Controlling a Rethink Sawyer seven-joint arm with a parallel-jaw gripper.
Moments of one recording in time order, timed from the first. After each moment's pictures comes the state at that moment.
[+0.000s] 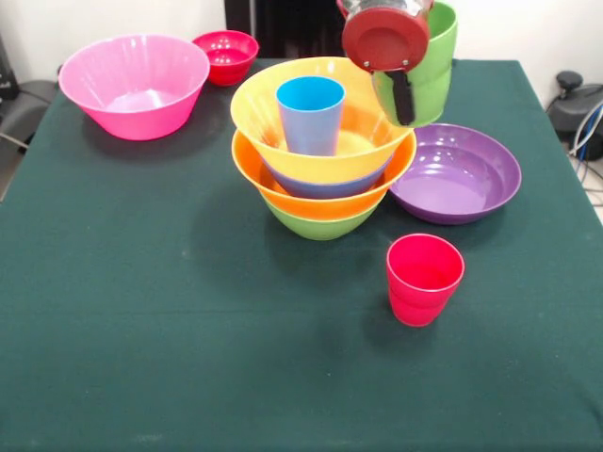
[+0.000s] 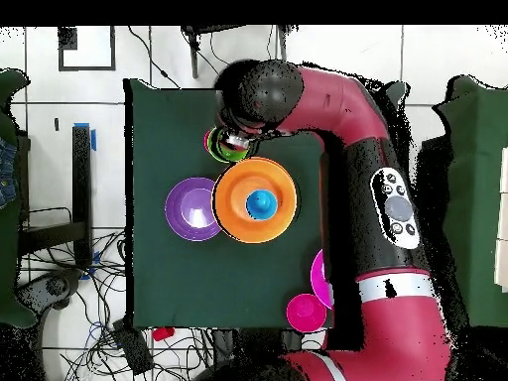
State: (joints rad) arm -0.43 -0.60 0.43 1.21 -0.12 1.14 0.37
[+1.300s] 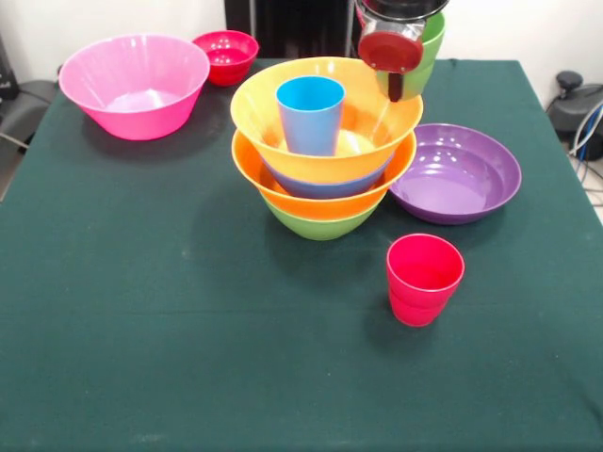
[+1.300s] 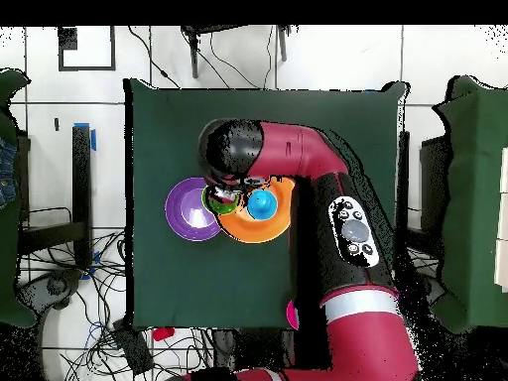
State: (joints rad) arm -0.33 -0.63 0.28 1.44 -0.13 1.09 0.45
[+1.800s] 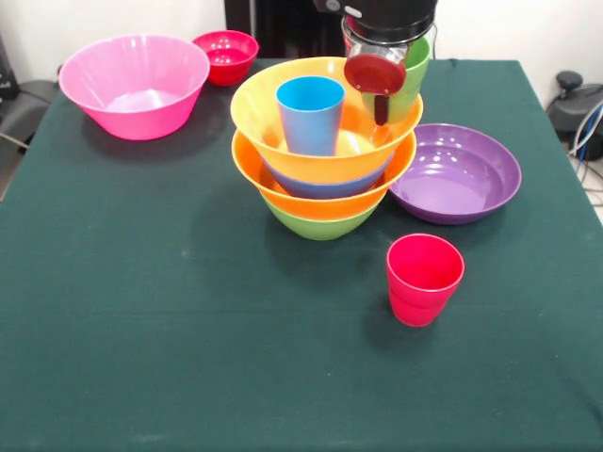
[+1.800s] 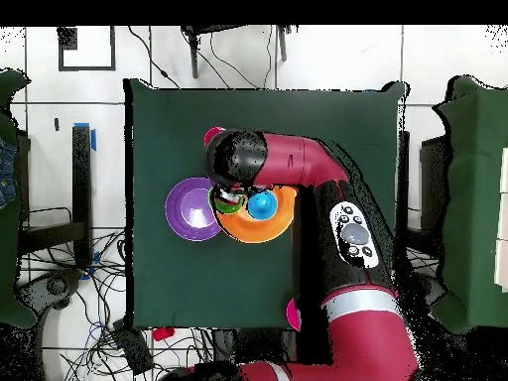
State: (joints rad) arm -0.33 -0.61 0.25 1.47 -0.14 0.97 0.45
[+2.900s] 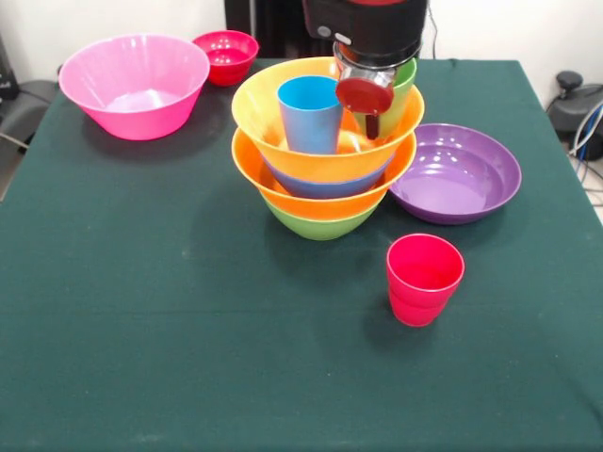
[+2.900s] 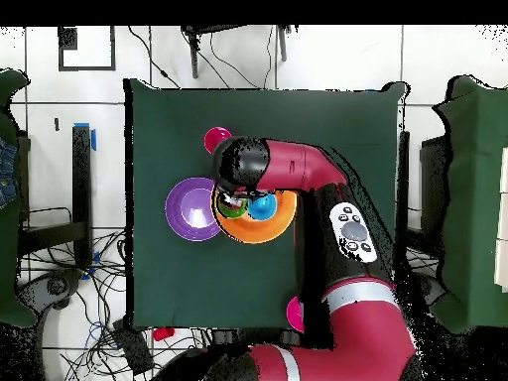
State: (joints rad) arm -0.34 -0.56 0.24 1.47 -0.14 0.94 0.45
